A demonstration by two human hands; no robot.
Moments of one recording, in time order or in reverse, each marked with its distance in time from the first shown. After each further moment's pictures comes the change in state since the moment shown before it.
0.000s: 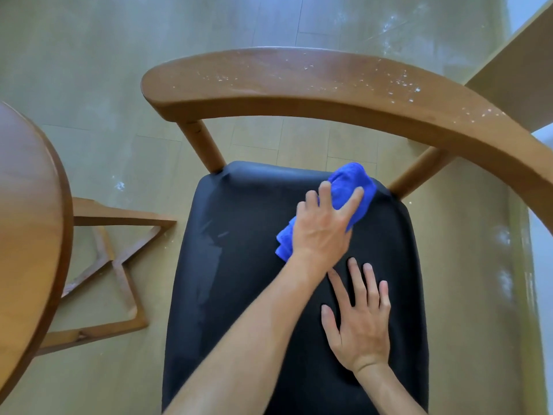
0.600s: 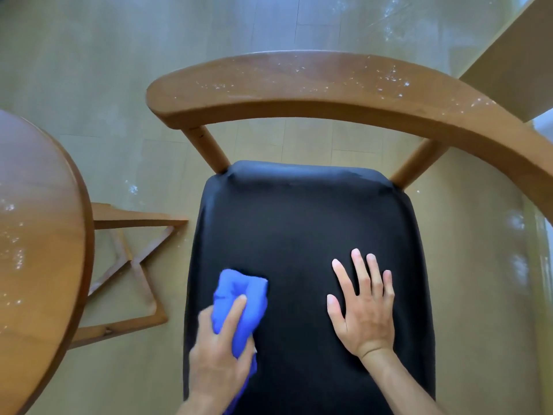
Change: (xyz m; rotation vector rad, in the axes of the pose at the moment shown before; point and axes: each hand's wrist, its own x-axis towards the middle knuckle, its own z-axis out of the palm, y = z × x) left_hand -0.226 -0.091 -0.025 -0.367 -0.012 -0.425; right_hand 0.001 0.000 -0.003 0.016 -0.015 0.011
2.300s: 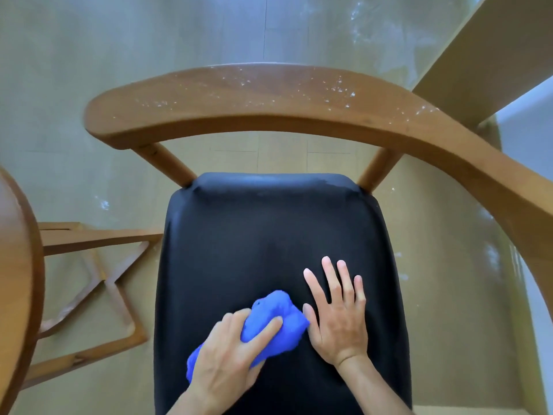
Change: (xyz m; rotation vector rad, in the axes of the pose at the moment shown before) left_hand 0.032 0.030 0.019 0.167 -0.158 0.680; right_hand 0.001 0.000 0.000 0.036 -0.009 0.000
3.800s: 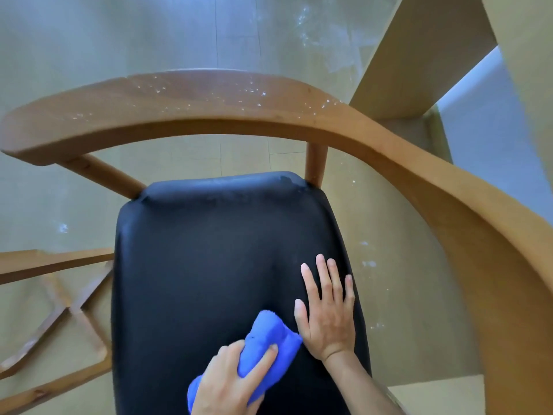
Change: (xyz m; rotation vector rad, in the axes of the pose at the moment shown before) left_hand -0.014 0.057 0.033 0.144 -0.262 -0.077; right_hand -0.027 0.041 -0.009 -0.007 -0.031 0.197
